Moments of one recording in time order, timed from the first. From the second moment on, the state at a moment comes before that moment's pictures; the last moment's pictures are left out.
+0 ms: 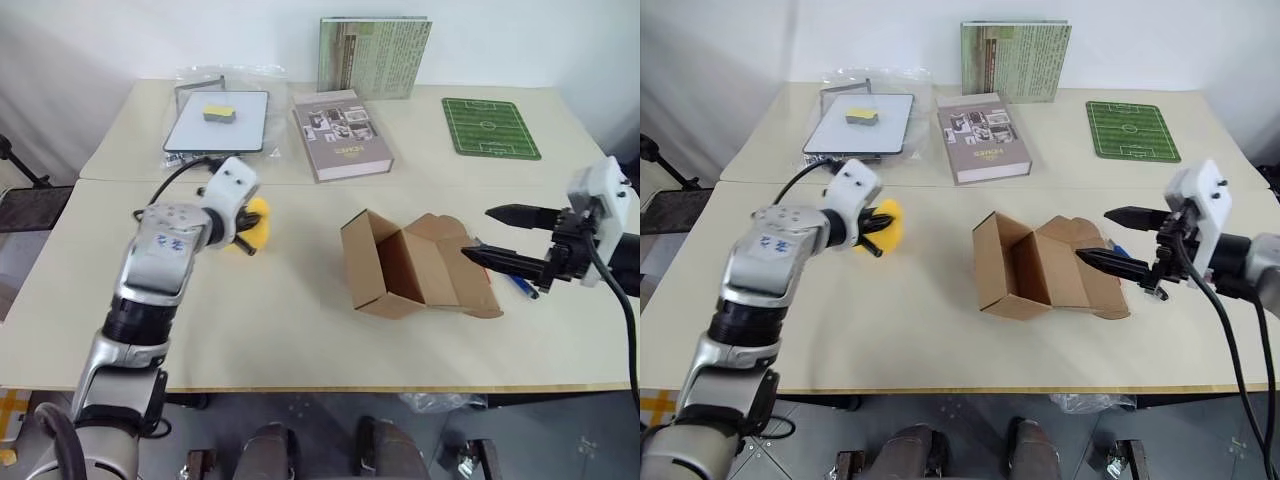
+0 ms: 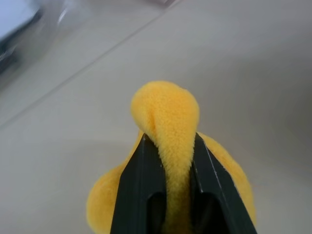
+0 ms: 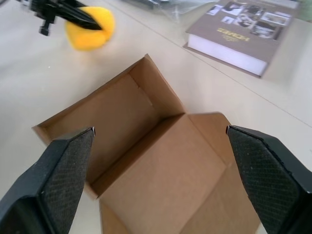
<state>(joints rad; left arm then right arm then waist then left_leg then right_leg) -0.74 0.56 -0.07 -0.13 0.05 1.11 -0.54 -0.35 -1.07 -0.29 -0.26 0.80 0.77 0.93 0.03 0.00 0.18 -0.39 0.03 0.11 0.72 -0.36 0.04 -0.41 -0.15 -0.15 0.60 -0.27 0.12</state>
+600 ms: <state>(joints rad) -0.67 0.75 0.12 -0.38 -0.15 1.25 -0.62 -0.53 -1.03 -0.13 -0.03 0.63 0.66 1.13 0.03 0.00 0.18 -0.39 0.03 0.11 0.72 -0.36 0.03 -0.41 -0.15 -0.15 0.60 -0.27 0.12</state>
